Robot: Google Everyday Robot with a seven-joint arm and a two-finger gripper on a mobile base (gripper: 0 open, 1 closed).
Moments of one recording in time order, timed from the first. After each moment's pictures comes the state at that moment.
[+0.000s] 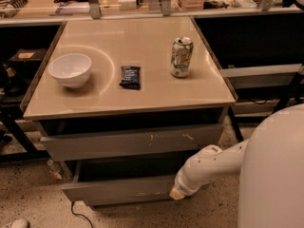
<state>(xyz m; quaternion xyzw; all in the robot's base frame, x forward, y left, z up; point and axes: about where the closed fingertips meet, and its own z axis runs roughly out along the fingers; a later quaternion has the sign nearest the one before) 0.459 -0.104 0.433 -0.48 0.87 0.07 0.11</state>
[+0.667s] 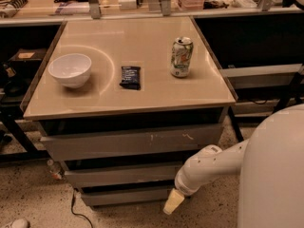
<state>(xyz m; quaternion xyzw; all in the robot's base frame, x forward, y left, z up) 0.459 -0.104 0.433 -0.48 0.87 0.07 0.11</state>
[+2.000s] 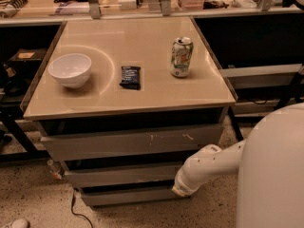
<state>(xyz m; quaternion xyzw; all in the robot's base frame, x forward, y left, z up) 0.461 -0.104 0.431 -0.48 0.87 0.07 0.11</state>
